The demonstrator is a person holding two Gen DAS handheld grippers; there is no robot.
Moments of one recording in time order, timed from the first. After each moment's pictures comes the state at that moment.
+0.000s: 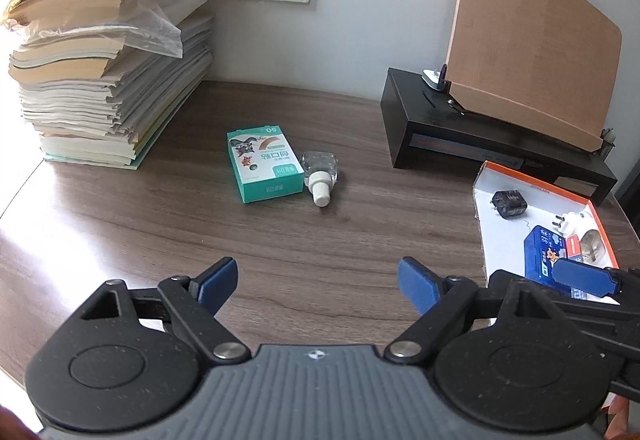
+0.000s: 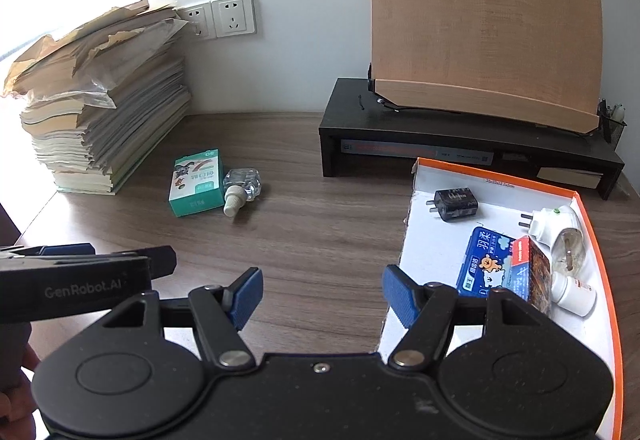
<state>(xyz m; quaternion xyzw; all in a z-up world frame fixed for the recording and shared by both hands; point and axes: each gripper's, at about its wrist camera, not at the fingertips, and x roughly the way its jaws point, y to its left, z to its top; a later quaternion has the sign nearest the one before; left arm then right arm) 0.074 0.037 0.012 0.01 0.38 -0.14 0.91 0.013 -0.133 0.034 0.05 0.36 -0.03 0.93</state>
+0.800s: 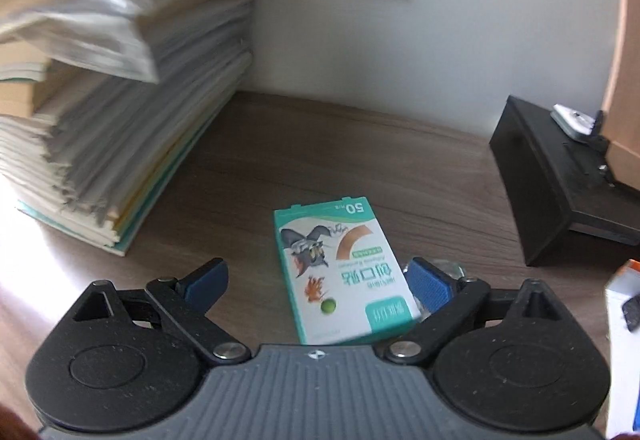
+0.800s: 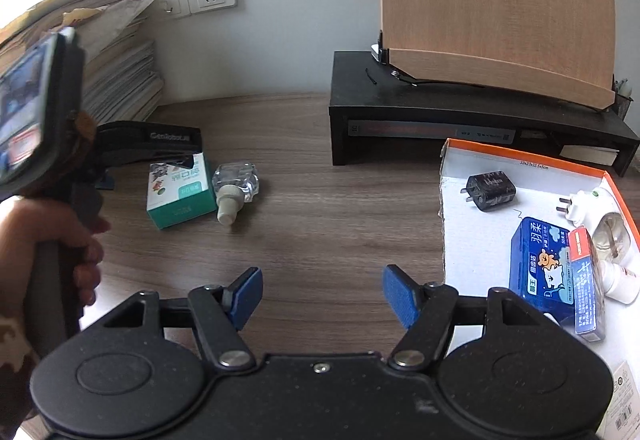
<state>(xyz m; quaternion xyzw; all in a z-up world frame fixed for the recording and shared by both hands) 0.257 0.036 -0.040 0.01 0.40 -0.07 0.91 0.075 -0.100 -0.003 0.07 0.39 -0.09 0.92</state>
